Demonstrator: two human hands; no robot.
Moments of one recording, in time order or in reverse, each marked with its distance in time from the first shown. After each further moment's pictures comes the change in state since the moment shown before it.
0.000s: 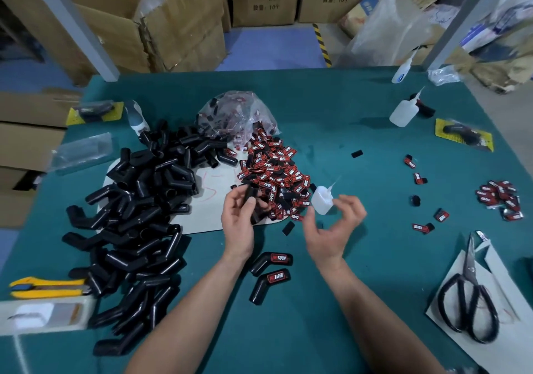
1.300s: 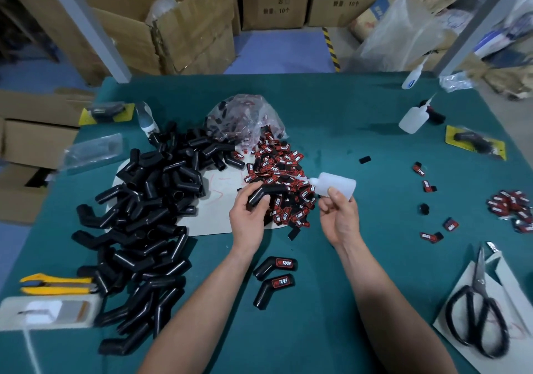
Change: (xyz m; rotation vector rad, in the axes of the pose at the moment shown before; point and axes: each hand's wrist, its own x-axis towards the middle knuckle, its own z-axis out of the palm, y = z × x) left_hand 0.019 -0.010 0.002 0.333 0.068 0.082; right_hand 0.049 0.023 0.018 1.065 -0.143 1.169
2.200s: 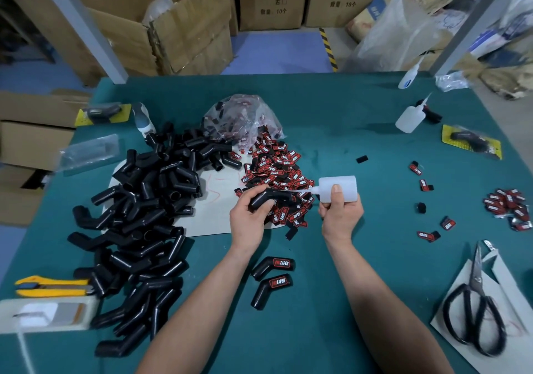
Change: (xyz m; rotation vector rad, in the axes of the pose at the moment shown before) left_hand 0.001 -0.006 0.000 0.037 -0.082 -0.058; right_hand 0.000 0.013 0.005 -0.423 0.307 -0.375
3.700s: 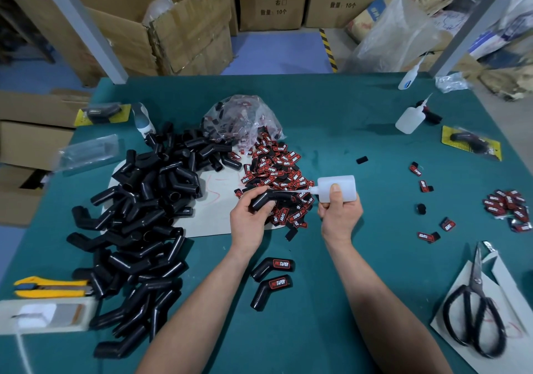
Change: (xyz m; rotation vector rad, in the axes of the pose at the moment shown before) left_hand -0.005 0.010 0.002 -0.033 0.006 -0.022; right_hand -0.001 -0.002 0.002 -0.035 -0.022 0.011
